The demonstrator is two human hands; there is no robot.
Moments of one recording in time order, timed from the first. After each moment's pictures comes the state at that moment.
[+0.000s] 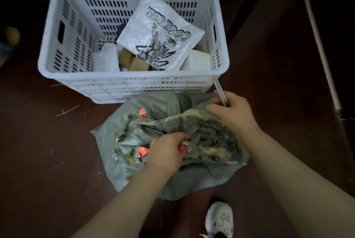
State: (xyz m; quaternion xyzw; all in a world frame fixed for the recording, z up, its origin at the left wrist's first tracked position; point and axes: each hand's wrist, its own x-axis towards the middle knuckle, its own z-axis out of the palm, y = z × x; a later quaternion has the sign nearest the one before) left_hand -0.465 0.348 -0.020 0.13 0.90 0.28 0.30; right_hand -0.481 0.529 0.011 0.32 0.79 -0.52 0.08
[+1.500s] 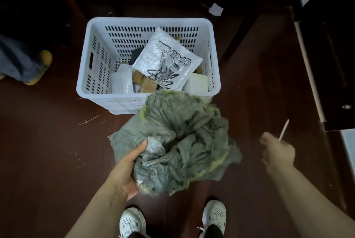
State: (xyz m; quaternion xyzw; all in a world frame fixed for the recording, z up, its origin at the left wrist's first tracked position) left_hand -0.467 0.274 0.120 -0.41 0.41 0.70 0.42; right_hand -0.406 0.588 0.106 0.65 0.53 -0.54 -0.03
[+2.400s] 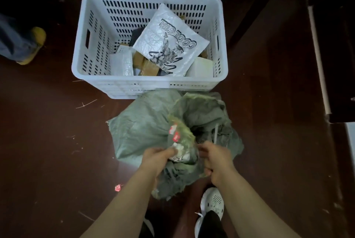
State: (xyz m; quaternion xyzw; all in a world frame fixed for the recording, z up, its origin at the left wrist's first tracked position) left_hand -0.436 0.309 0.058 -0.37 0.62 0.54 0.42; right_hand -0.407 0.454 0.072 0.61 0.47 -0.61 0.20
